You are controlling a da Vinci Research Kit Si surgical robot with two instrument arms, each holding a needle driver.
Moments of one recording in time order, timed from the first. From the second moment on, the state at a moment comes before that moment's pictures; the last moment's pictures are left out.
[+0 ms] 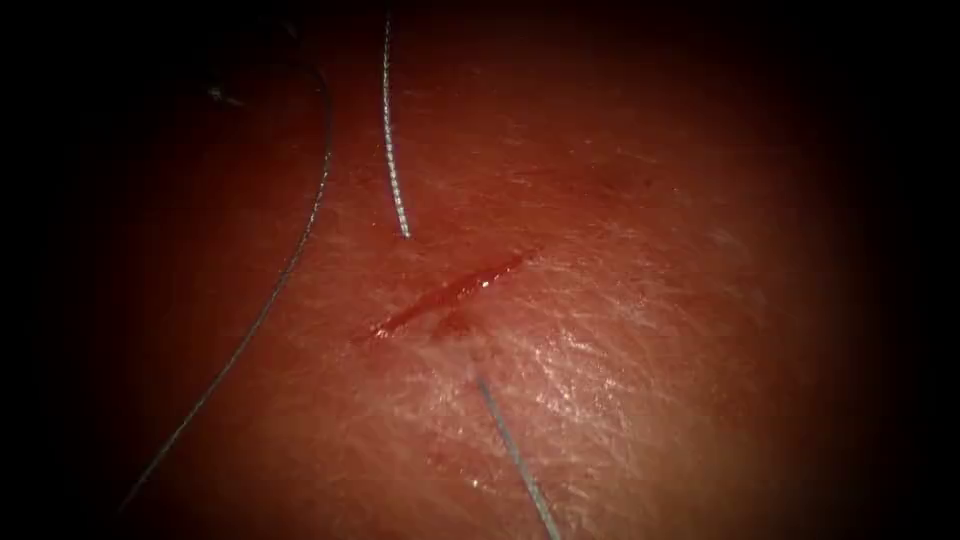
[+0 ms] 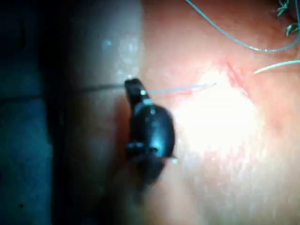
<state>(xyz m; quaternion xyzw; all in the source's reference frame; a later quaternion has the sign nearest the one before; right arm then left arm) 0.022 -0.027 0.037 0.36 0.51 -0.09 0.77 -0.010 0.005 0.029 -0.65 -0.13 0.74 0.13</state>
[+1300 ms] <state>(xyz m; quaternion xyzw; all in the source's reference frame) 0.026 -0.016 0.042 0.18 0.56 0.09 0.80 -0.010 0.005 0.029 -0.65 -0.13 0.74 0.13</state>
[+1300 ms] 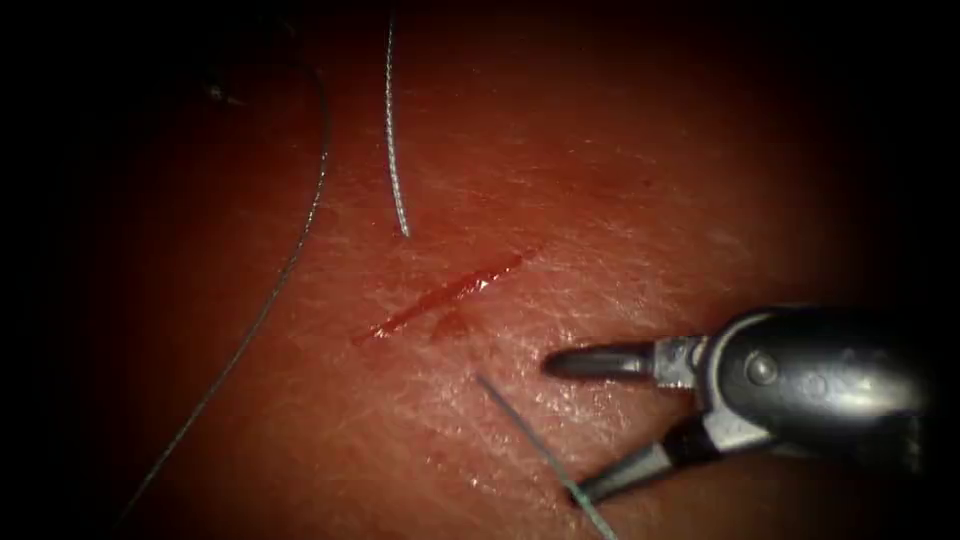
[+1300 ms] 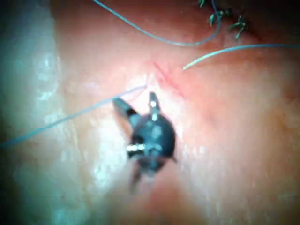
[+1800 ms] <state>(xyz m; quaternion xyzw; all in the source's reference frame) 0.030 -0.017 0.045 0.16 0.58 0.09 0.79 -0.010 0.005 0.029 -0.65 -0.13 0.74 0.13</state>
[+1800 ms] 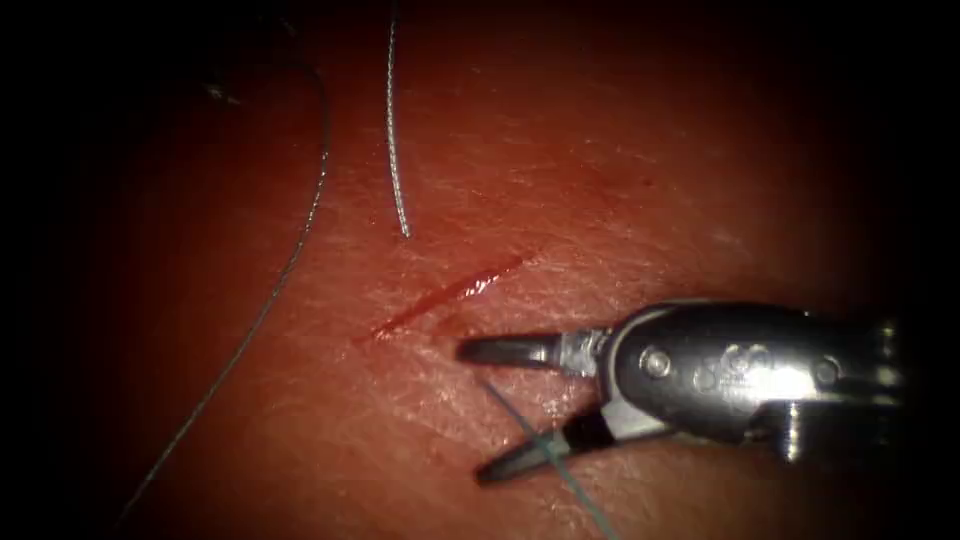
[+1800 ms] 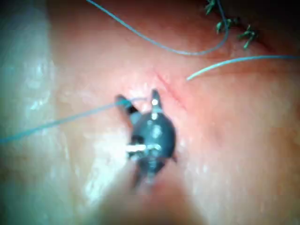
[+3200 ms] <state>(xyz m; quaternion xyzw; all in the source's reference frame) 0.026 -0.023 0.042 0.29 0.55 0.00 0.78 -0.010 0.005 0.028 -0.65 -0.13 0.74 0.13</state>
